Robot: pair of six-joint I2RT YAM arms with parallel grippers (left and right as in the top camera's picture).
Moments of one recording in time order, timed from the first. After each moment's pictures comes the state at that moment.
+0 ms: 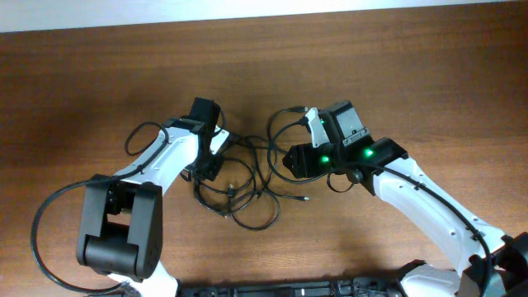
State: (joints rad) left arm -0.27 1.83 1.10 -0.80 -0.12 0.22; right arm 0.45 1.43 0.93 -0.52 -0.35 0.34
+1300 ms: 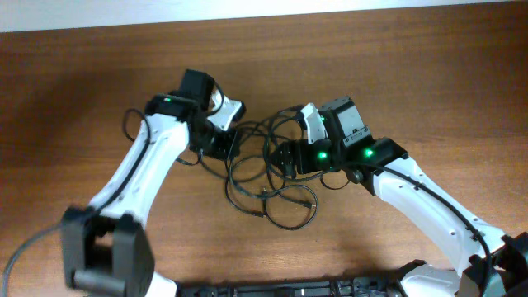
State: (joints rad) left arm -0.27 1.69 1.33 -0.99 0.41 0.11; right arm 0.45 1.43 0.93 -0.42 -0.53 0.42
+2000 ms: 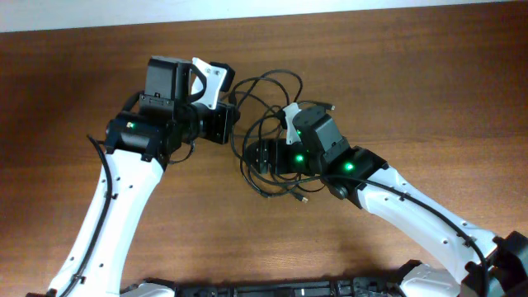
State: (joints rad) left arm -0.27 1.44 1.37 -0.85 0.42 -0.03; right arm 0.62 1.43 0.93 -0.23 -0.36 0.70
